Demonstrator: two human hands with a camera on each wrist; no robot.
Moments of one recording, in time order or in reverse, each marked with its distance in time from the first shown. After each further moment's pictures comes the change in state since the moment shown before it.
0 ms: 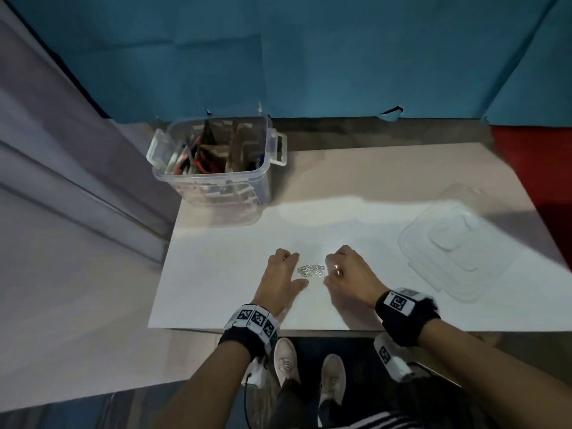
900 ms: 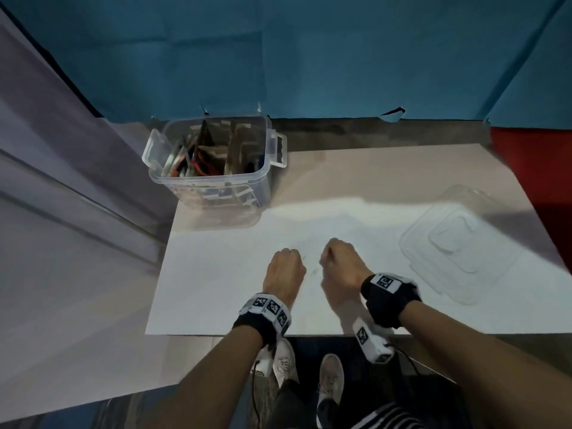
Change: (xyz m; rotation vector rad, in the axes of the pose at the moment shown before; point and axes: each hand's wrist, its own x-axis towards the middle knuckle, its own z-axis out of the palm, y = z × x) left_hand 0.024 0.027 -0.008 0.158 0.048 -0.147; right_hand 0.035 -0.021 -0.003 0.057 0.028 0.140
